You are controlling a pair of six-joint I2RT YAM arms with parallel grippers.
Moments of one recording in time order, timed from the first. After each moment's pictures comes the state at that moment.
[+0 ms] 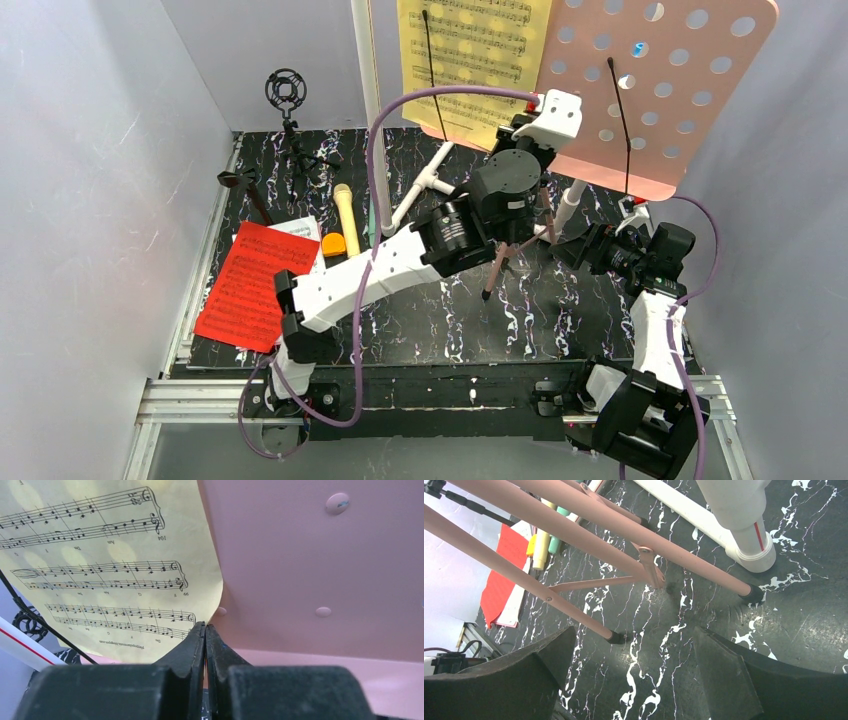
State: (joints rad) left arm -1.27 1.97 2.32 -0.16 -1.07 0.37; right arm -0.39 0.96 0.57 -0.22 -1.00 0.14
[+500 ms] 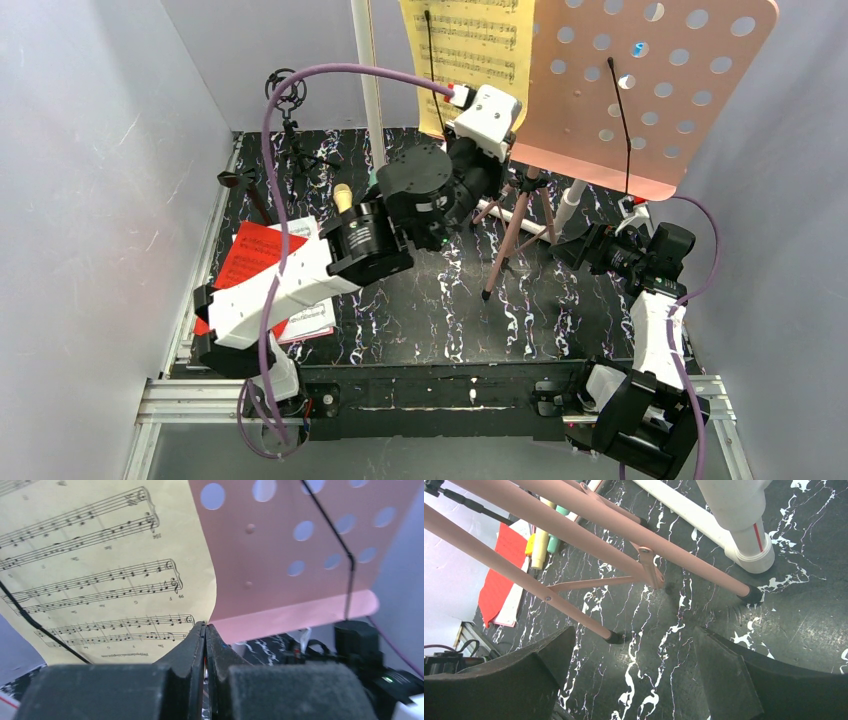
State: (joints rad) left arm -1.27 1.64 2.10 -0.32 -0.67 0.12; right arm -0.39 0.95 0.57 -0.22 -1.00 0.13
